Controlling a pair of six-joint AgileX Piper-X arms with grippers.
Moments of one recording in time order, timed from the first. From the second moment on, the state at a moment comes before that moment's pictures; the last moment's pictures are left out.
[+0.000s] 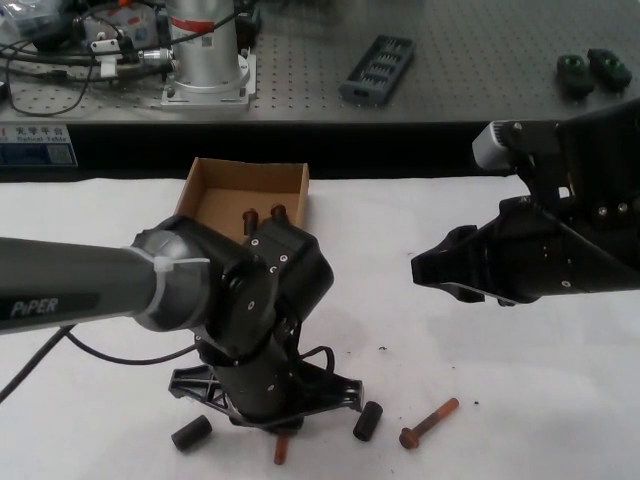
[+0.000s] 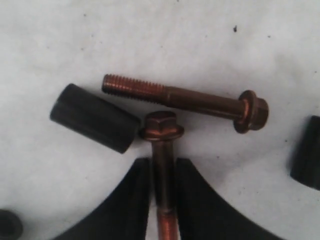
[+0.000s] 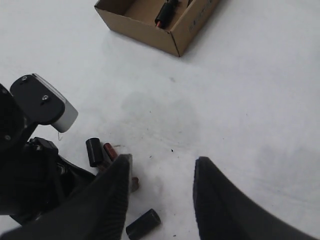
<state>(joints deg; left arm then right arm) -38.9 104.1 -60.9 38.7 2.8 -29.7 33.7 76.4 -46.8 17.3 -11.7 14.3</state>
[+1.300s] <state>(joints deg) -31.2 63.0 -33.4 9.9 11.3 -33.0 36.2 71.7 -46.8 26.3 -19.2 1.3</state>
